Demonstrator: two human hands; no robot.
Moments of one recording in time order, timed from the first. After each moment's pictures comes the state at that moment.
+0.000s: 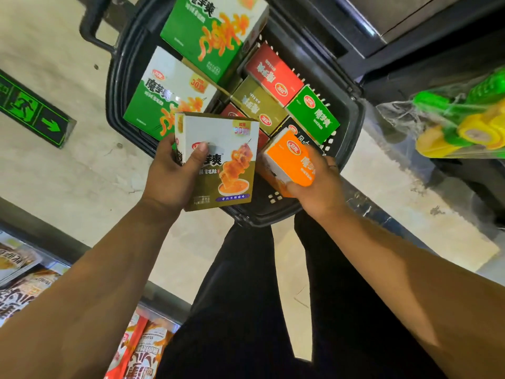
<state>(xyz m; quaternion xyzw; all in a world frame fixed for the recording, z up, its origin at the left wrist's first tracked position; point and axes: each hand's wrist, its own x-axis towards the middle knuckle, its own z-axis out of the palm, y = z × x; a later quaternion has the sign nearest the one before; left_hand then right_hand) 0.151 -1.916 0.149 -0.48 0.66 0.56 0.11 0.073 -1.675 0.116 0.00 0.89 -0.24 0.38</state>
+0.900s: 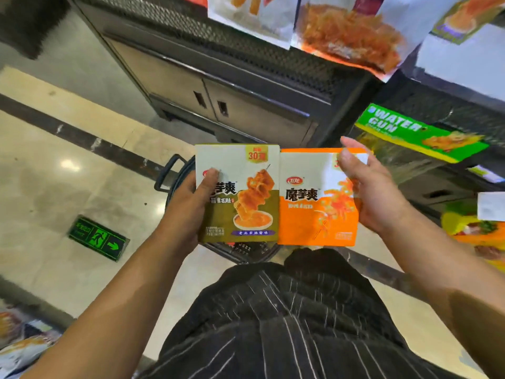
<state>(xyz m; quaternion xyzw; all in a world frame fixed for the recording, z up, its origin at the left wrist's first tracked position) 0.109 -1.865 0.515 -0.37 0.61 0.69 0.12 0.033 -1.611 0.524 0.16 0.61 -0.75 0.22</state>
